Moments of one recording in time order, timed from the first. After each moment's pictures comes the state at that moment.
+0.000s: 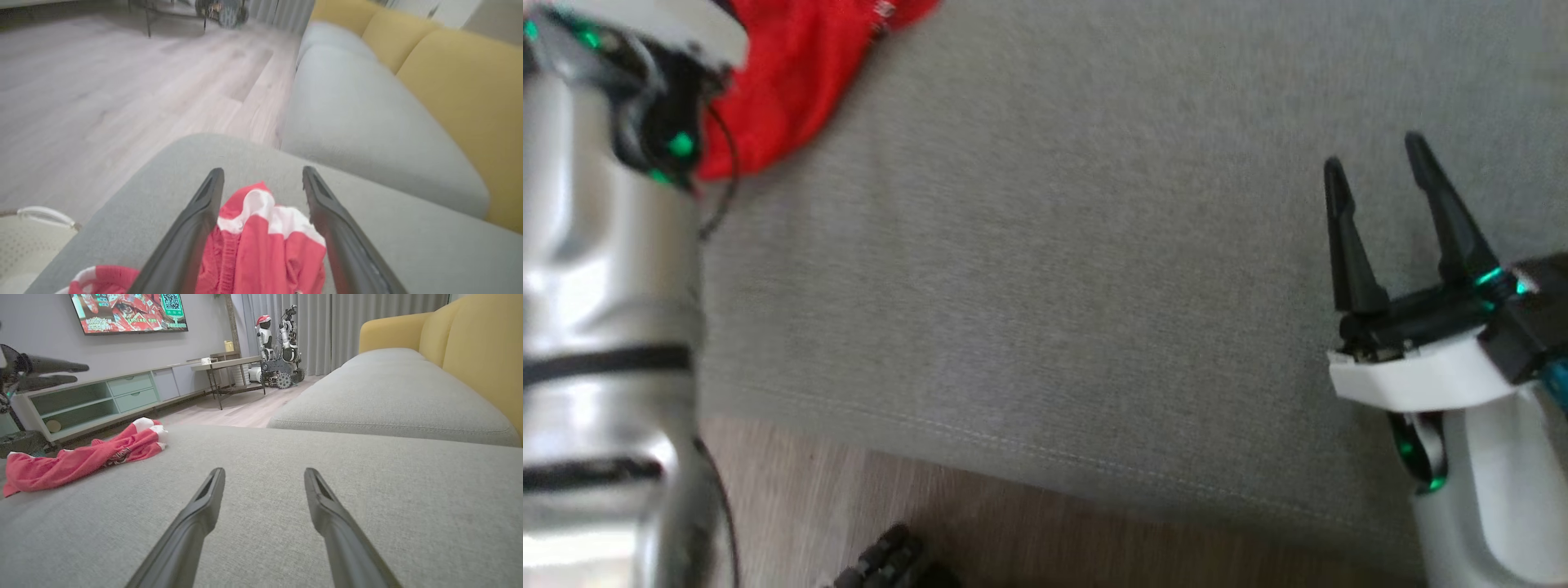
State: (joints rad) left arm -0.97 0.09 0.01 0.65 -0.44 -0.12 0.04; right arm -0.25 -0.16 0.19 0.09 0.00 0.12 -0.25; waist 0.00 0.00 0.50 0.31
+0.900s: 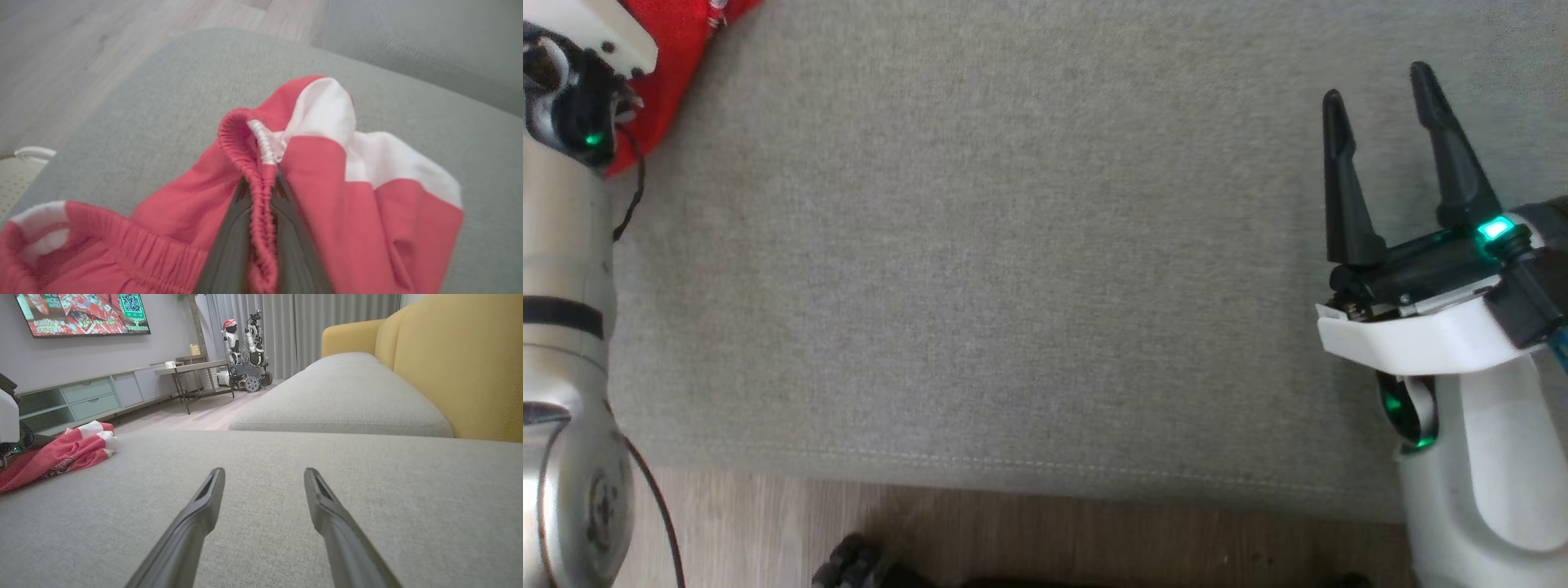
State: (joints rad) left arm -1.17 0.24 -0.03 1.12 -0.40 -0.11 0.03; right arm -0.35 -0.14 0.21 0.06 0.02 0.12 -0.26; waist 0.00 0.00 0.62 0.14
